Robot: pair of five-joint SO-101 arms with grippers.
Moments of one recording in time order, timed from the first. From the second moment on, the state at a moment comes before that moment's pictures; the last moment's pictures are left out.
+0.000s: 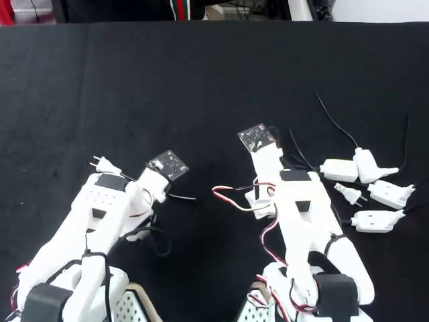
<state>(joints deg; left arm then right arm) 7.5 -28.4 61.1 61.8 -31.8 -2.4 -22.1 62.2 48.7 23.0</state>
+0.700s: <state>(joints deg) -5.3 -28.4 54.0 62.2 -40.3 -2.4 -22.1 62.2 48.7 23.0</state>
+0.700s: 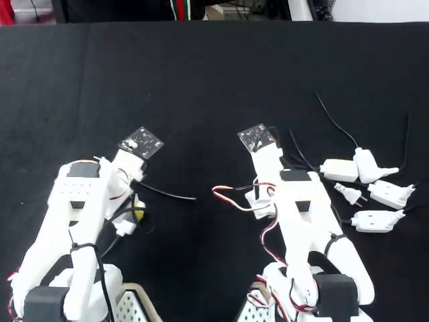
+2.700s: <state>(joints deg) 11.0 -40.9 75.6 40.0 -54.5 -2.4 -22.1 62.4 48.7 23.0</state>
